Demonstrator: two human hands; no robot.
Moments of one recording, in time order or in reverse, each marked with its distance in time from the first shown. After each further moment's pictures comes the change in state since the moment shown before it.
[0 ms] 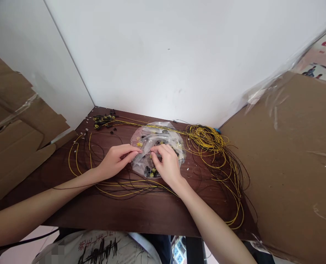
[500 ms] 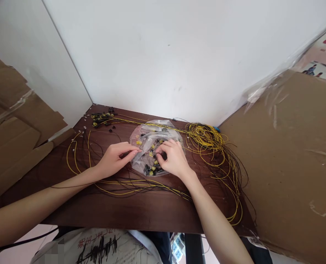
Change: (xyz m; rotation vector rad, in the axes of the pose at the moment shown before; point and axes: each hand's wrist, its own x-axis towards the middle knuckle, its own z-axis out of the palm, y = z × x) left_hand 0.000 0.000 0.002 0.111 0.031 0.035; right_hand 0.011 0.018 -0.023 -0.213 -0.215 -0.085
